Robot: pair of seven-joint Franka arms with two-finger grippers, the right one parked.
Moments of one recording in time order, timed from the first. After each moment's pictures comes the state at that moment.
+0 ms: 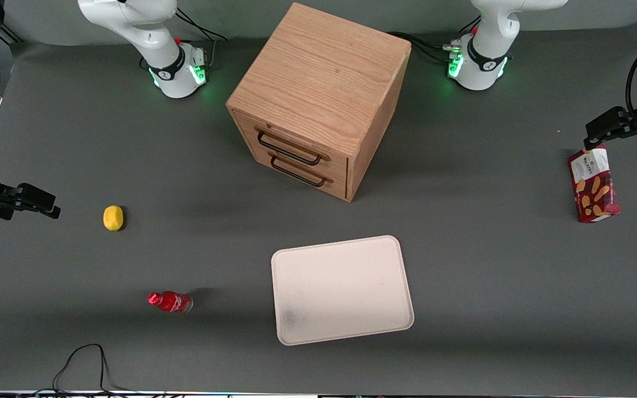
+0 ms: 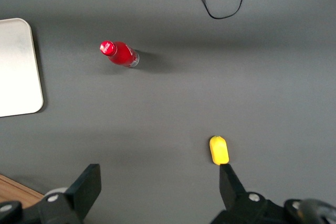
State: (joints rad) arm -0.05 -0.01 0.03 -1.52 0.01 1.49 0.00
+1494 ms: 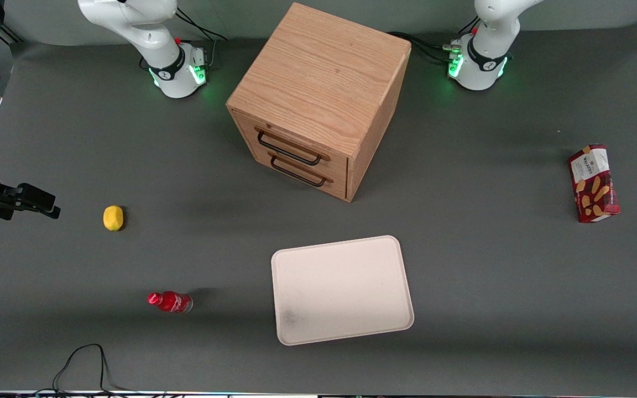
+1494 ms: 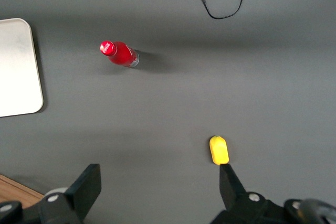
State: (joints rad) arm 0.50 -0.08 0.04 -1.76 0.01 1.65 0.60
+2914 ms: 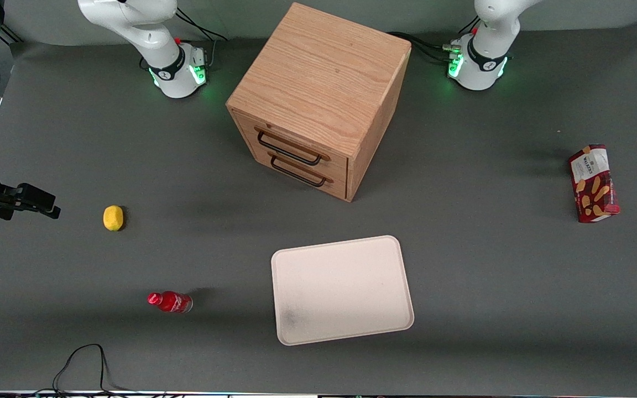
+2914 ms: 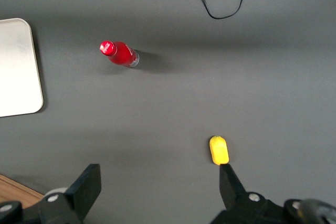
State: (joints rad) arm 0.50 -0.10 0.04 -2.18 0.00 2.06 0.60
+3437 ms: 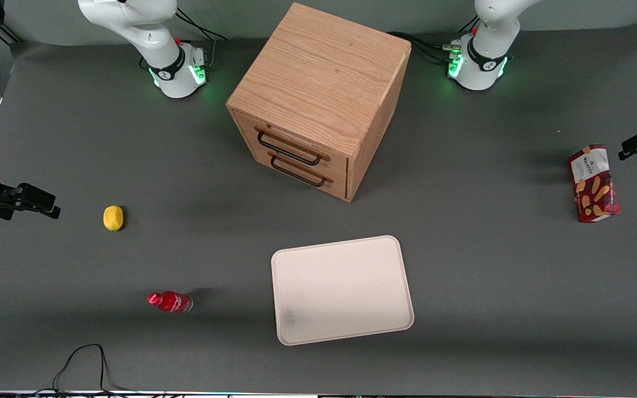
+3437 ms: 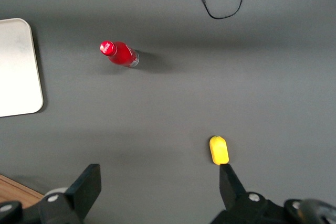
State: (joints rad) arm 0.52 -0.02 0.04 -2.29 0.00 2.29 0.60
